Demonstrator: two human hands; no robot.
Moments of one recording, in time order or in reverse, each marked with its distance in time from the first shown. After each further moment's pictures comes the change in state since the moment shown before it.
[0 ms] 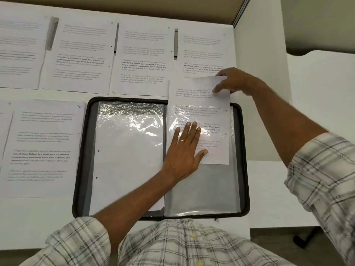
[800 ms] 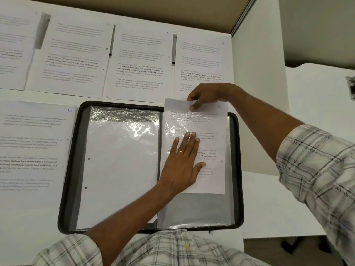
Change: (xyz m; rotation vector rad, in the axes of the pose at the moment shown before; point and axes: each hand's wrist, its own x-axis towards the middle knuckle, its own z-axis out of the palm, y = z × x) left_hand 0.000 0.007 0.007 0.000 -0.075 -0.008; right_hand 0.031 -0.037 0.033 -0.392 -0.433 -0.256
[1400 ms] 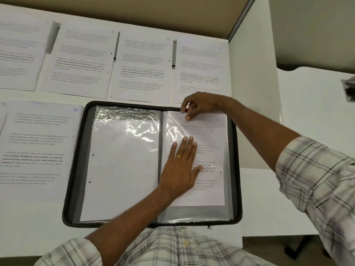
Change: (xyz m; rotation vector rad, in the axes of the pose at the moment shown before) left_hand -0.025 0.010 0.000 -0.026 0.047 -0.018; right_hand -0.023 -0.012 0.033 0.139 0.062 -0.074
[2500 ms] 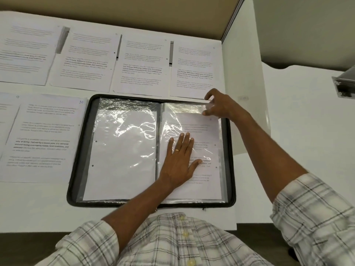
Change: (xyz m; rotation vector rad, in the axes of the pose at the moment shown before) left_hand -0.018 0.016 0.017 0.030 0.022 -0.039; right_hand -0.095 0.008 0.039 0.101 0.481 0.278
